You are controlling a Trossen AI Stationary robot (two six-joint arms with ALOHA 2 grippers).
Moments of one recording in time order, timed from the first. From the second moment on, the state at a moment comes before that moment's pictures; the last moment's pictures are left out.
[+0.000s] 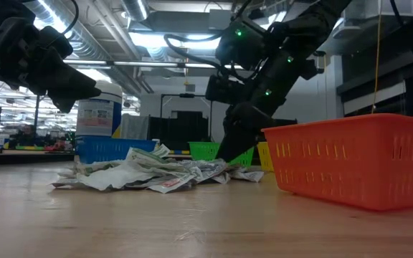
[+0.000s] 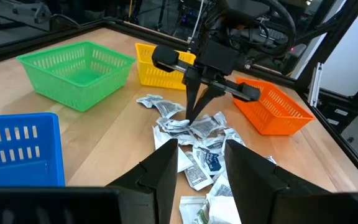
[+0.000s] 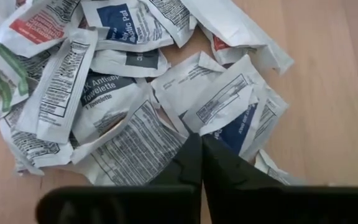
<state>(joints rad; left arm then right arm) 0.07 0.21 0.01 0.00 -0.01 -0.30 0.02 1.89 1.07 -0.09 0.09 -0.03</state>
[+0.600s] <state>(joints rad) 0.07 0.21 0.01 0.00 -0.01 -0.30 0.01 1.89 1.25 -0.17 0.09 -0.13</state>
